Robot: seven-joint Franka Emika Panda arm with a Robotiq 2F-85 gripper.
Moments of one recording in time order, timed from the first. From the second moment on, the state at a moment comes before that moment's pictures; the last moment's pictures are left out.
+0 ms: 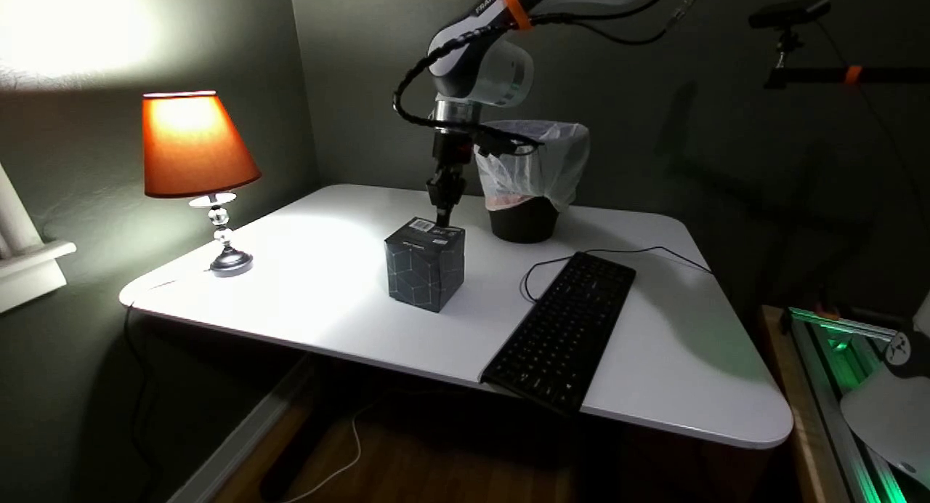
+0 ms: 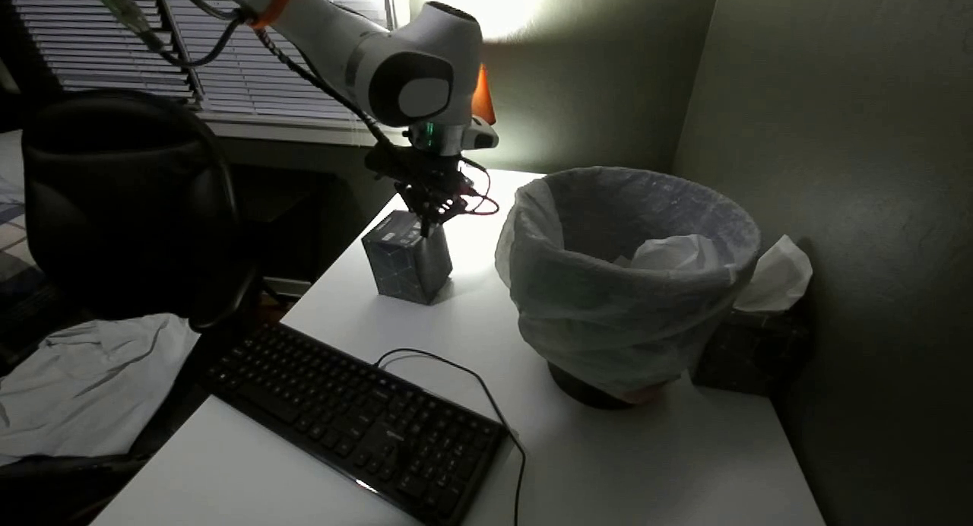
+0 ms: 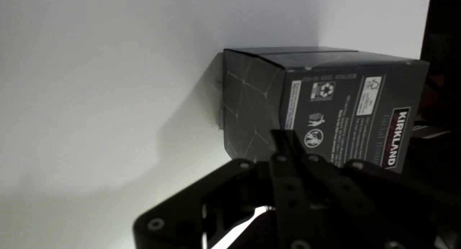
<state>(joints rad) -0.20 0.59 0.03 -1.64 0.26 2.24 -0.42</state>
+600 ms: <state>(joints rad) -0.08 0.50 -0.01 -1.78 0.00 2.42 -0.26</state>
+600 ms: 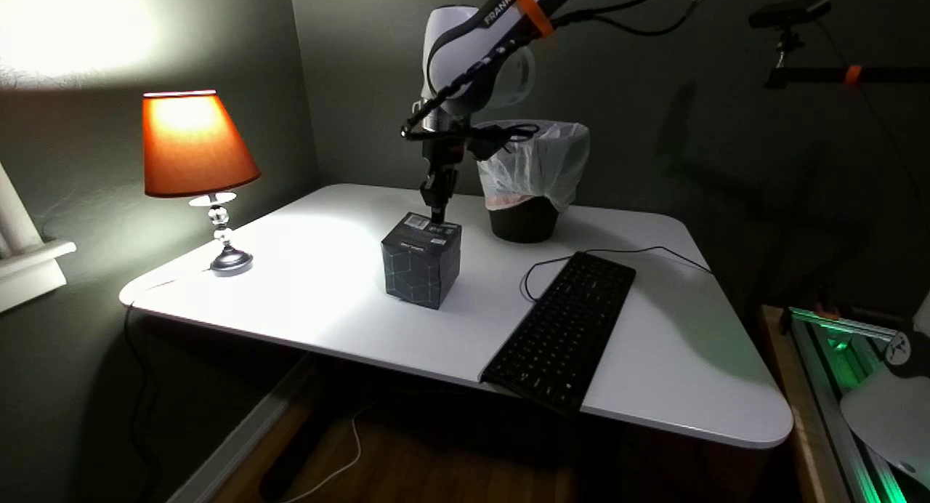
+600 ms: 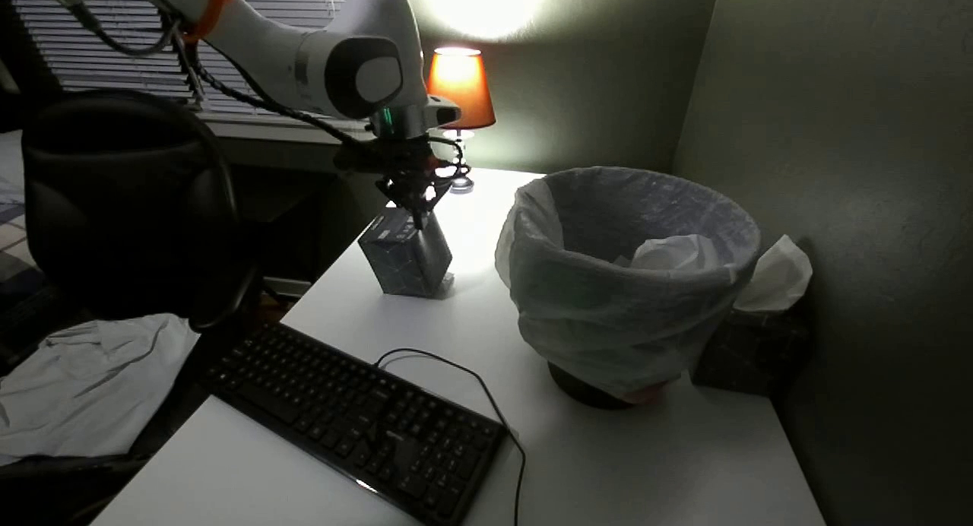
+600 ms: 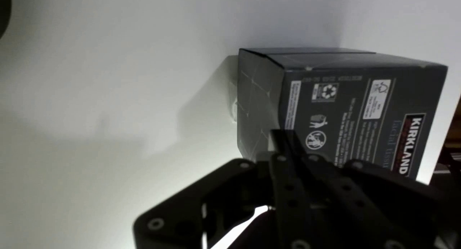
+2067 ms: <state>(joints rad) 0.10 0.40 -0.14 -1.93 -0.55 2.48 0.12</state>
